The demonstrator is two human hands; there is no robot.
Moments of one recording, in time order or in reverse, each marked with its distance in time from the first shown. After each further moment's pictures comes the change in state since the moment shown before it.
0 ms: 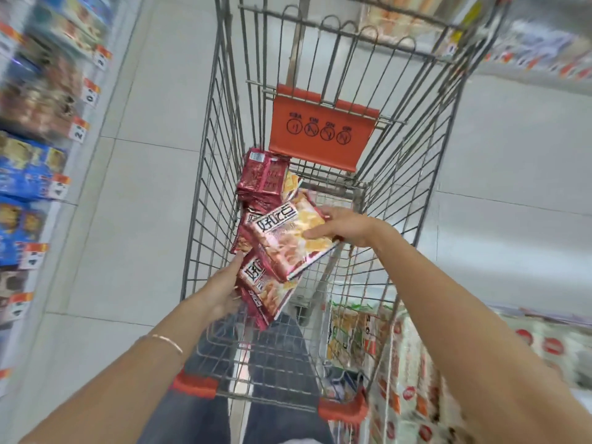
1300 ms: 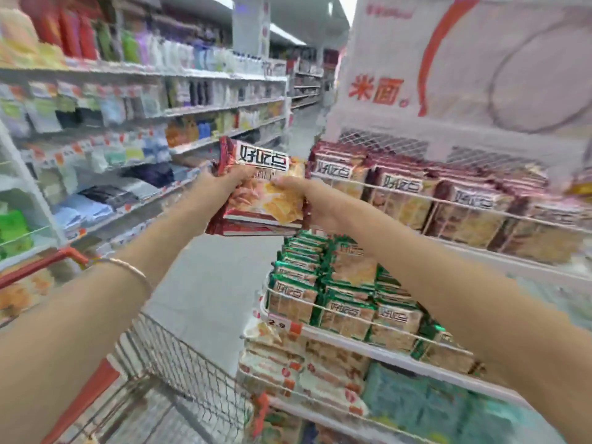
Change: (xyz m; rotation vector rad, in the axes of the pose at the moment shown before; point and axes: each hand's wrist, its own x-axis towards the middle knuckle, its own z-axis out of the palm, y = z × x) left_hand -0.487 0.078 0.219 0.765 -1.155 1.170; right_hand -0.581 -0.059 0.272 0.706 1.563 -0.597
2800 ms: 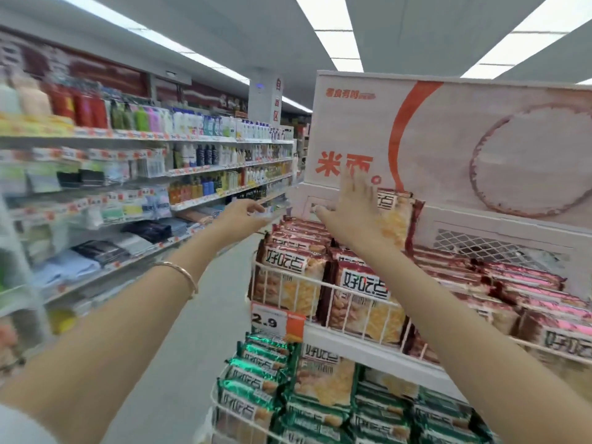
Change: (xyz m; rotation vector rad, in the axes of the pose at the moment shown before) left_hand 0.173 0.039 0.144 0.654 -0.096 0.165; right_hand 0.084 -0.057 -0.198 -1.068 0.674 -0.435
